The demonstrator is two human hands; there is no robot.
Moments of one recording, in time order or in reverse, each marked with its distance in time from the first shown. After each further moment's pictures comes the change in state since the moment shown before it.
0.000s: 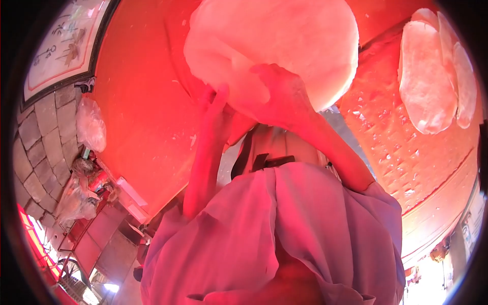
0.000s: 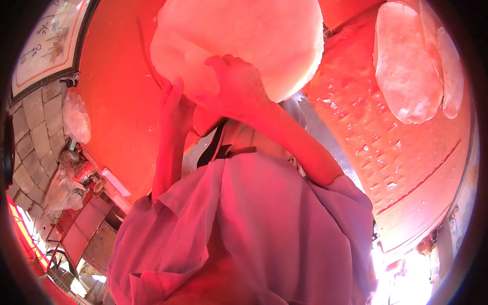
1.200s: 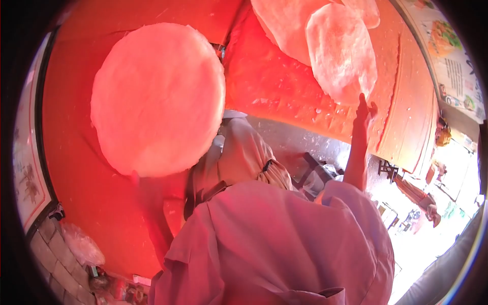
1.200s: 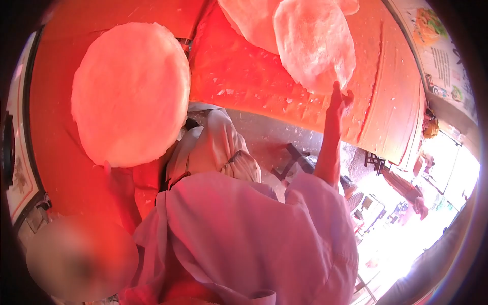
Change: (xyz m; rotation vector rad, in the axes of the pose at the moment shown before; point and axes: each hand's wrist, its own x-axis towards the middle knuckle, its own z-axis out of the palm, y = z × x) left_hand 0.024 -0.007 -0.044 0.172 -0.163 -0.137; right_hand -0.313 0.207 -0.293 -0.128 1.507 1.135
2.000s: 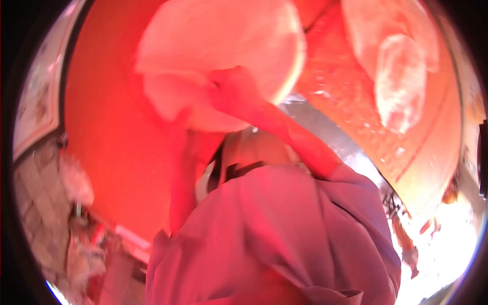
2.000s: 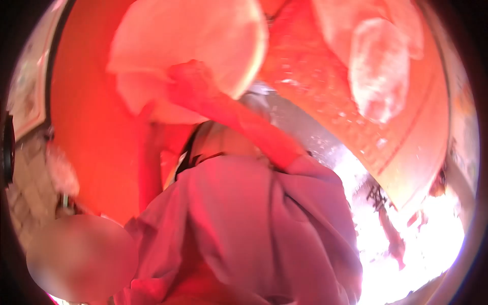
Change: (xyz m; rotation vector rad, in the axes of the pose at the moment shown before) left_hand 0.000 -0.005 0.007 0.038 0.075 0.109; right_hand -0.453 -0.123 0.145 -0.017 -1.358 -1.089
